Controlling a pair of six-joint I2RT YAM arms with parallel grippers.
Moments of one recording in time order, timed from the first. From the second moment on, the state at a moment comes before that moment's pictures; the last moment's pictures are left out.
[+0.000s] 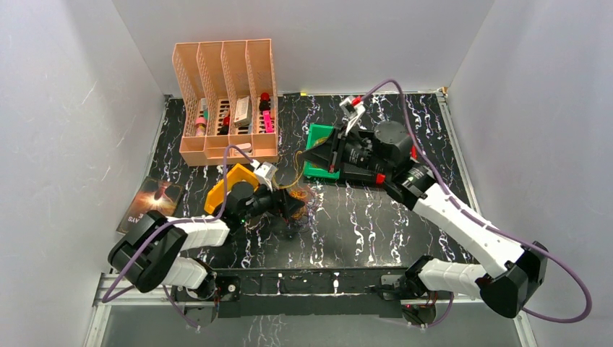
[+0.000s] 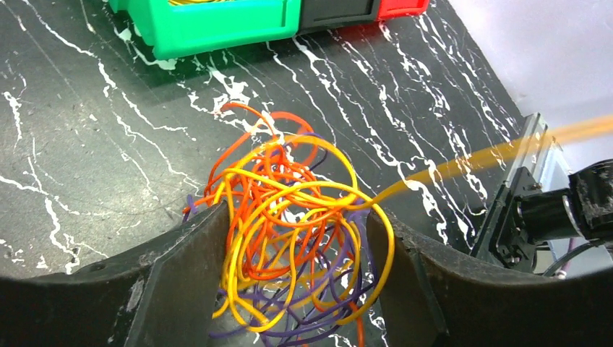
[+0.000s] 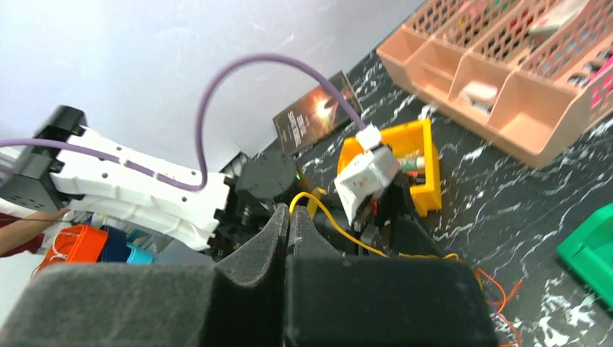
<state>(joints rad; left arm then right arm) -0.63 1.36 0.32 0.77 0.32 -0.49 0.74 1.15 1.07 0.02 -0.46 0.60</state>
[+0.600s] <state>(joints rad) -0.63 1.46 0.27 0.78 0.27 -0.50 0.74 1.13 1.40 -0.19 -0.27 0.38</state>
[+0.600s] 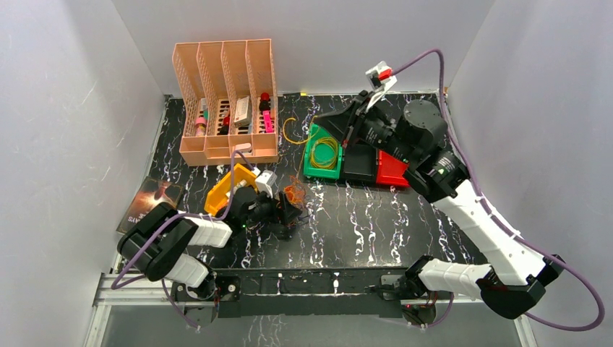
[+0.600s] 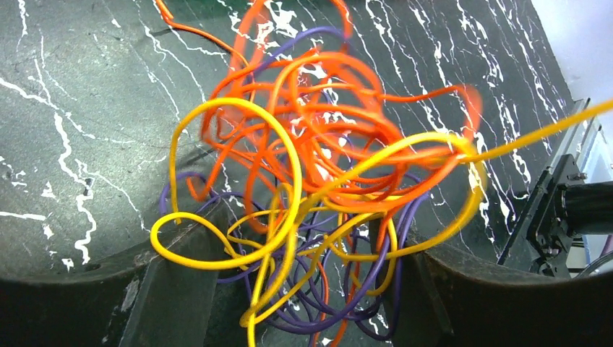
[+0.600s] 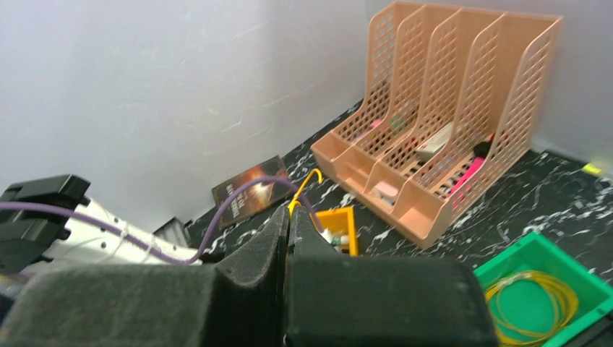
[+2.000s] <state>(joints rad) -0.63 1.45 0.26 0.74 0.11 -0.51 0.74 0.98 1.73 -0.15 0.37 -0.07</state>
